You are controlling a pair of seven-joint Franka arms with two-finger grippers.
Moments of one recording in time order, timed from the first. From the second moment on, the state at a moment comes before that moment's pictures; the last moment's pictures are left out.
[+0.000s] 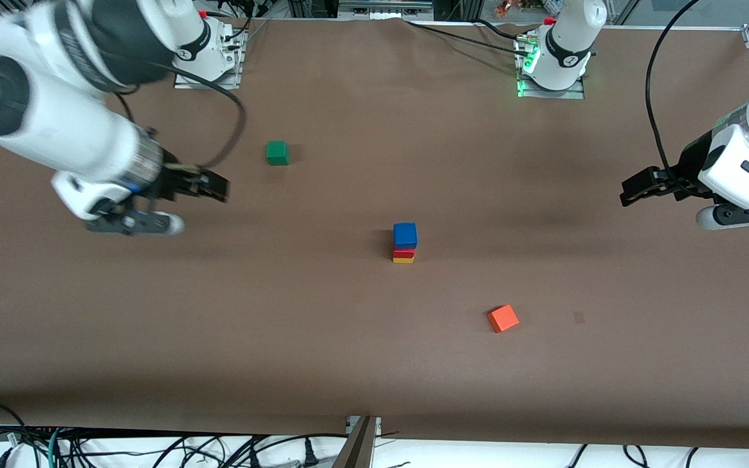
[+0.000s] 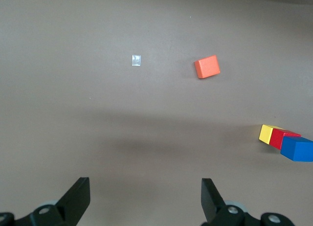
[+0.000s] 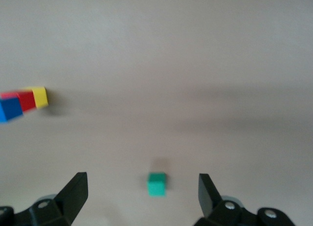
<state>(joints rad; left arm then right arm) 0.02 0.18 -0.12 -1.43 -0.04 1.57 -0.26 0.52 0.30 -0.30 -1.32 0.20 1.48 0.26</state>
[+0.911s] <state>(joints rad) 0.02 0.18 -0.12 -1.43 -0.04 1.57 -0.26 0.29 0.00 -0.09 -1.57 0.01 1.43 0.11</state>
